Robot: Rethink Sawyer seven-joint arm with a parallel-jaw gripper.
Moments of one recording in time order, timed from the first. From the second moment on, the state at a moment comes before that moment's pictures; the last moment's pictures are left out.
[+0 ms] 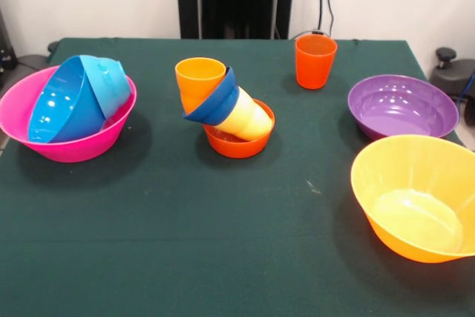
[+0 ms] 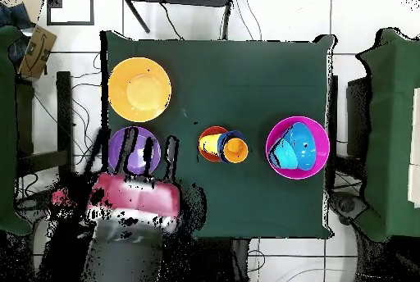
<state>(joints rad) 0.14 -1.63 -0.25 1.96 0.05 0.16 1.92</state>
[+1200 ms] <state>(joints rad) 0.18 -1.60 -0.22 1.91 -0.60 -0.50 2.23</state>
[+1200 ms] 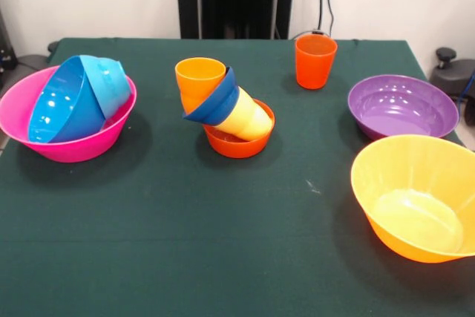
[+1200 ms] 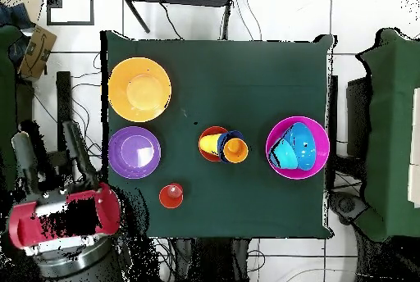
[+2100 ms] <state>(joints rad) 0.15 -1.59 -0.21 1.89 -0.67 -0.58 2.23</state>
